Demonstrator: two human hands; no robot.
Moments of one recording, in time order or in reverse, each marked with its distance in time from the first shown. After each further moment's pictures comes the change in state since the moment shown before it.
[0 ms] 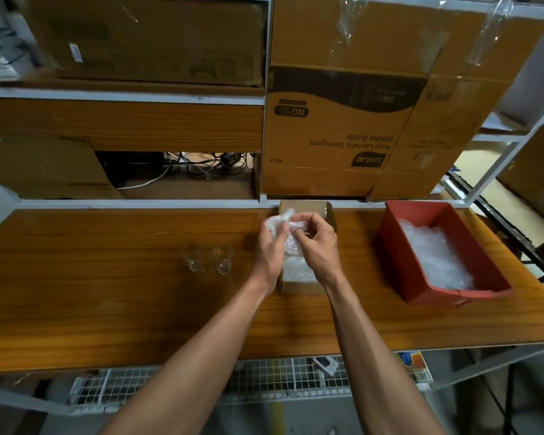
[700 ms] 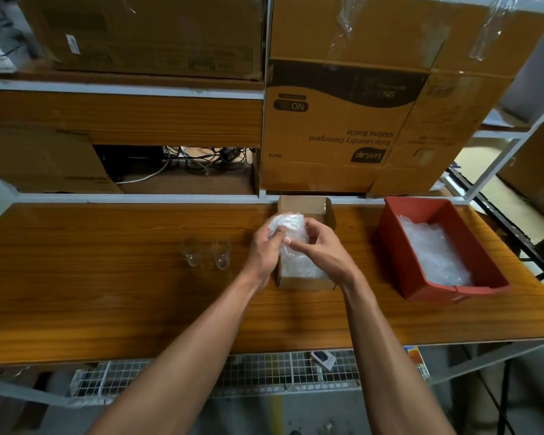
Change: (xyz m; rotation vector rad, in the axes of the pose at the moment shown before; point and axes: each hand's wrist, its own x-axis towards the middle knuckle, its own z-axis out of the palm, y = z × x) left_hand -0.009 0.007 -0.009 0.044 -0.087 -0.079; right_hand -0.005 -0.003 -0.028 0.031 -0.384 0.176
